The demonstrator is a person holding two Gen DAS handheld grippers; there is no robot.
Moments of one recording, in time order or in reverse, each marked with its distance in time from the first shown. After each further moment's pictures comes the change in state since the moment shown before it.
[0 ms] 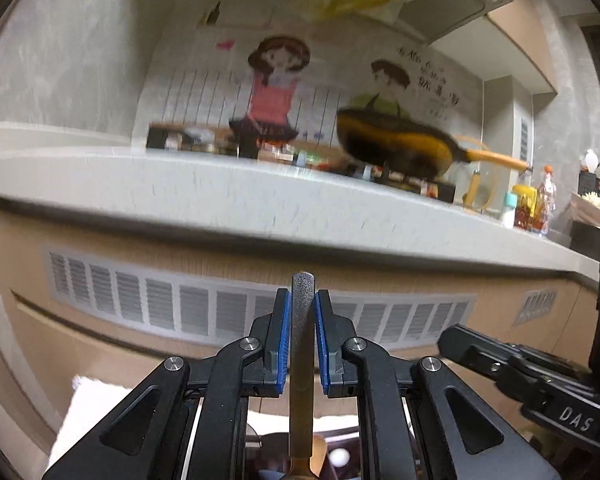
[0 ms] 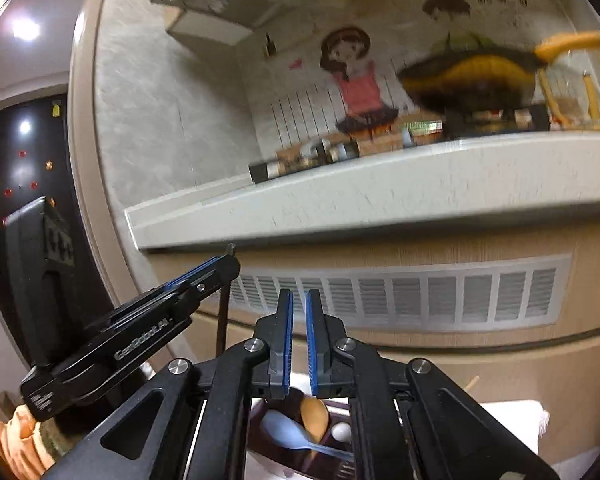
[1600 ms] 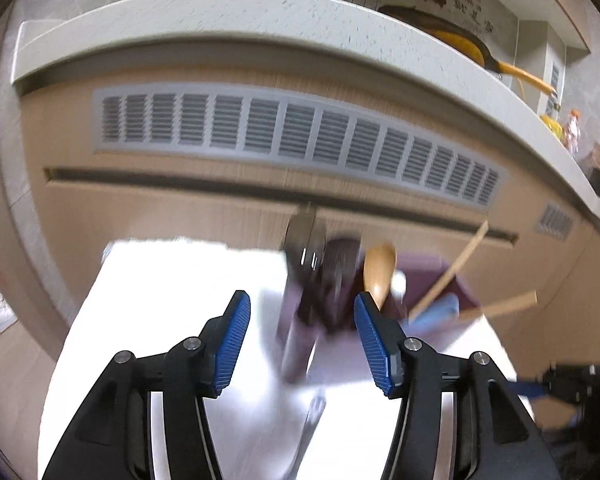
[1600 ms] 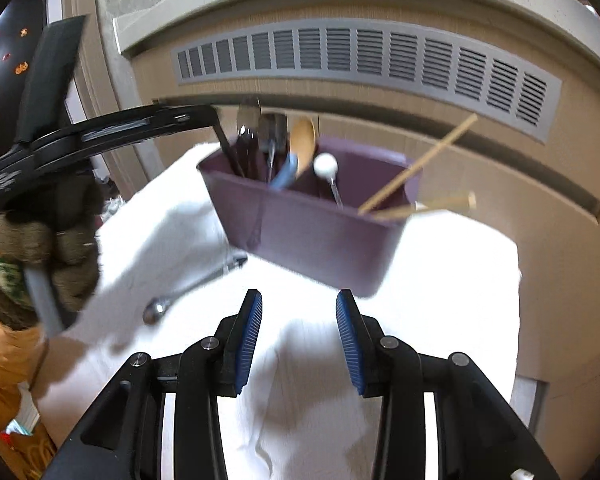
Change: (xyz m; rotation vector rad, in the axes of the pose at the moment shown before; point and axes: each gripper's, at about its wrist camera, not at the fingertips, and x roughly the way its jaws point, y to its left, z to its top) left arm -0.065 0.039 -0.105 -0.045 0.340 0.087; right arm -0.026 0.012 -0.151 -0.155 0.558 -0.132
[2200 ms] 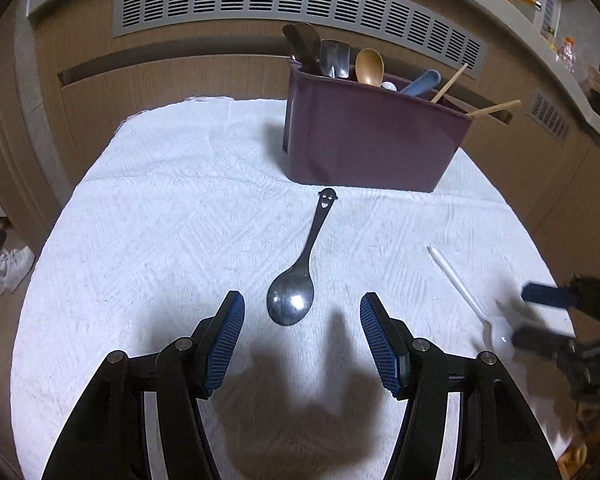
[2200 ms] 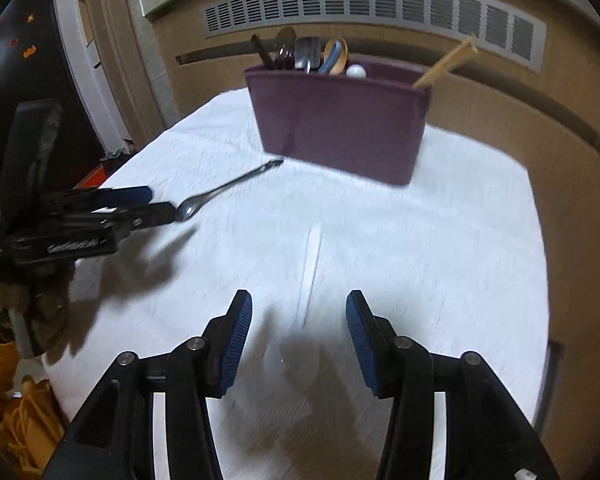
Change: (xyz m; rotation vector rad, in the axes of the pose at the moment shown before) left arm -0.024 -0.004 -0.123 0.049 0.253 0.030; right arm -0.015 0.030 -0.091 0.011 0.076 0.048
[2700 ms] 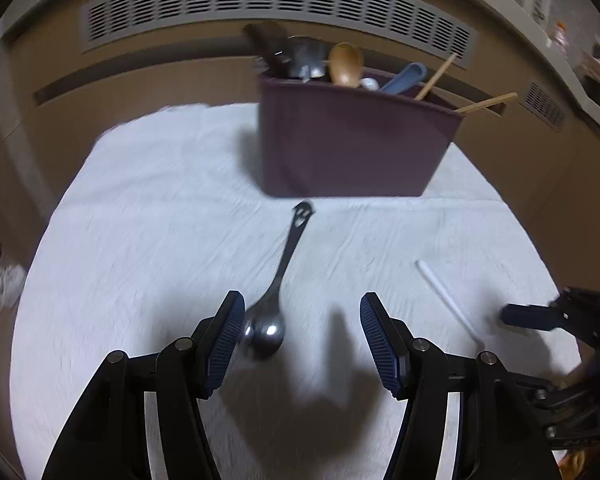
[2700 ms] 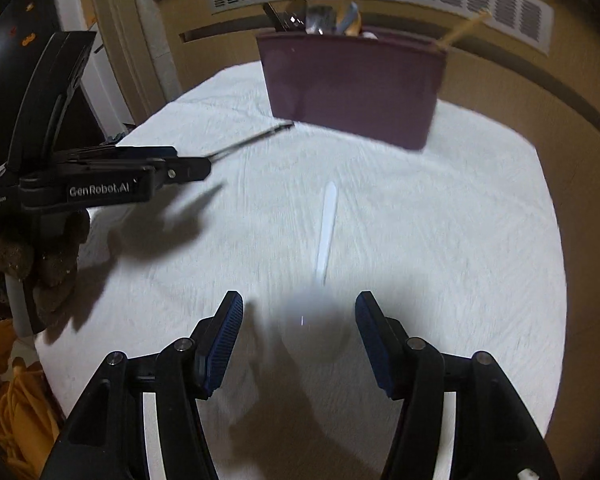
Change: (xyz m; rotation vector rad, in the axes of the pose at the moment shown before) left arm 0.019 -0.020 0.026 0.074 0.025 -0.038; right arm 0.015 0.013 -0.011 -0.037 0.047 -0.013
